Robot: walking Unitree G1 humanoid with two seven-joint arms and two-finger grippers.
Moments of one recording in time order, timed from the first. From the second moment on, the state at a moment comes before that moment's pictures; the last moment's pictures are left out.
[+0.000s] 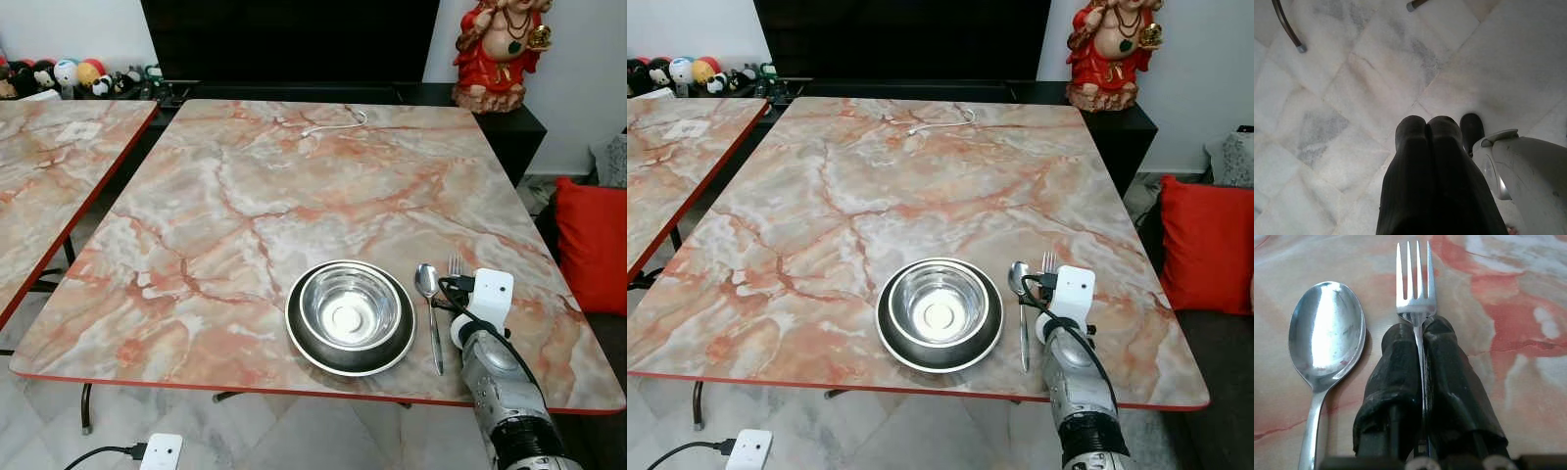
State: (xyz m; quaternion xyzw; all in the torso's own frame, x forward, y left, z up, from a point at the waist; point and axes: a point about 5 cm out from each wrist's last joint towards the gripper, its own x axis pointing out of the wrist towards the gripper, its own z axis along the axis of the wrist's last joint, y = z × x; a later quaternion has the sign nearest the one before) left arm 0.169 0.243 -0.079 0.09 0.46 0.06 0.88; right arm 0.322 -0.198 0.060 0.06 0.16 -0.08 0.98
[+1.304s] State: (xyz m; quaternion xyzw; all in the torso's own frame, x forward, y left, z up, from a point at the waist) left arm 0.169 0.243 -0.079 0.09 0.46 0.06 0.88; right arm 0.324 -0.195 0.059 0.05 0.16 -0.08 0.98
